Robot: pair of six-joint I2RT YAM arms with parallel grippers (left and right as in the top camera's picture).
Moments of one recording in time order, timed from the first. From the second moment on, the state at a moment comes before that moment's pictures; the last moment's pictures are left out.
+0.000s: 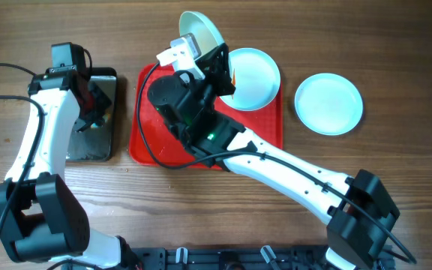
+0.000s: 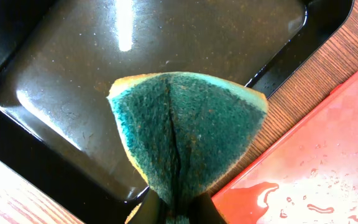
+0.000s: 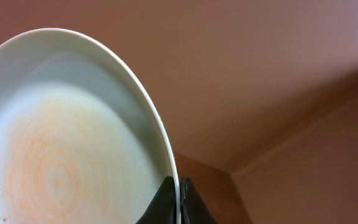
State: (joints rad) left arm 0.14 1.69 1.29 -0.93 -0.13 -0.58; right arm 0.95 1.81 1.46 0.05 1.35 -0.46
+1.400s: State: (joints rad) left arm 0.14 1.69 1.29 -0.93 -0.12 -0.58; right arm -0.22 1.63 1.48 -0.93 -0.01 0.35
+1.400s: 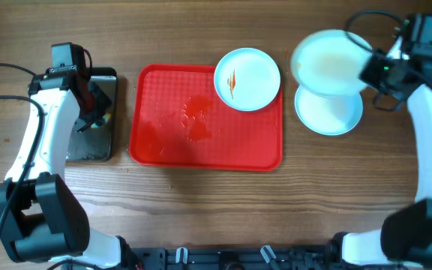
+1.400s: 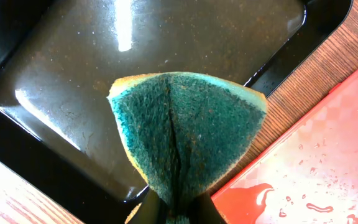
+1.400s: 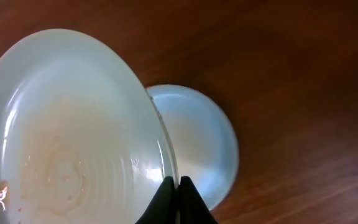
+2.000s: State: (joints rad) left arm 0.14 1.69 1.29 -0.93 -0.12 -0.58; right arm -0.30 1.92 1.48 -1.00 -0.01 0.35
